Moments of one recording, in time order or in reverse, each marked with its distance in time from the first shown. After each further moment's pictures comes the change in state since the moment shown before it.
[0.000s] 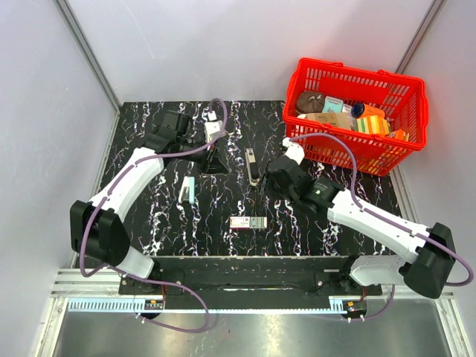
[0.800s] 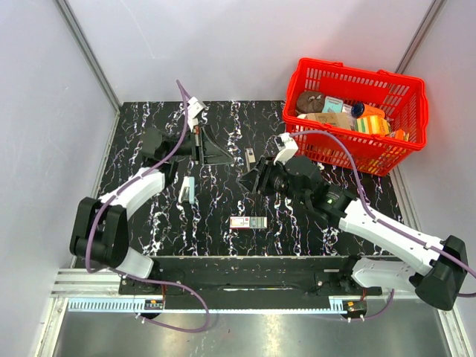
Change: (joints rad) left arm 0.058 -0.054 -0.375 1.649 0.416 -1.666; right arm -0.004 -0.143 -0.095 0.391 -0.320 -0.105
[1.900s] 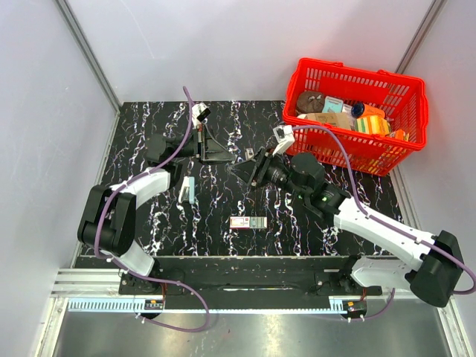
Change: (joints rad) left arm 0.001 0.127 -0.037 0.312 -0.058 -0.582; right arm -0.032 0.039 -0.043 0.338 -0.140 0.035
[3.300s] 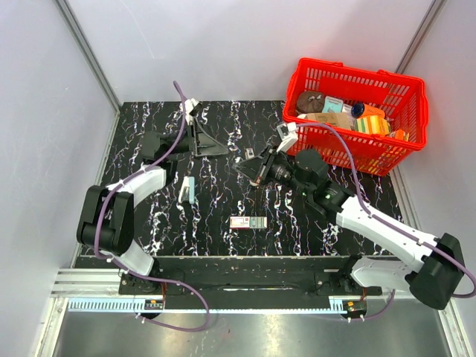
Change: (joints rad) left arm 0.042 0.000 0.021 0.007 0.001 0.043; right arm -0.045 0.001 0.007 -0.002 -0.053 0.048
